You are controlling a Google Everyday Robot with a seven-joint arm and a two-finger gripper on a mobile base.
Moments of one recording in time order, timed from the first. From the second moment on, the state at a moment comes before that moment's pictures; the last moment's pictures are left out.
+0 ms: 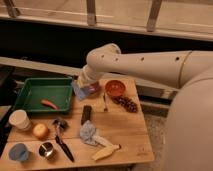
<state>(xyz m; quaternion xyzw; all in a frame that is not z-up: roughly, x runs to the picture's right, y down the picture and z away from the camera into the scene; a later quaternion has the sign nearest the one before) -0.119 -0.042 0.727 -0.25 -0.10 0.52 0.81</state>
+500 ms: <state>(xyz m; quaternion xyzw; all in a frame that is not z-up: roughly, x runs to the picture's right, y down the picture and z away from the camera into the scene) -0.244 -0.048 0.700 -0.30 -0.19 0.43 0.83</state>
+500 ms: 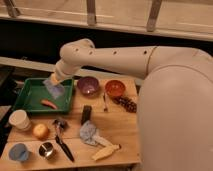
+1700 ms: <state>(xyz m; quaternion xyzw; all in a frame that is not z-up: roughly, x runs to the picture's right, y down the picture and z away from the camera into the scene) -0.349 -0.018 0.714 -0.34 -0.25 0.36 0.83</state>
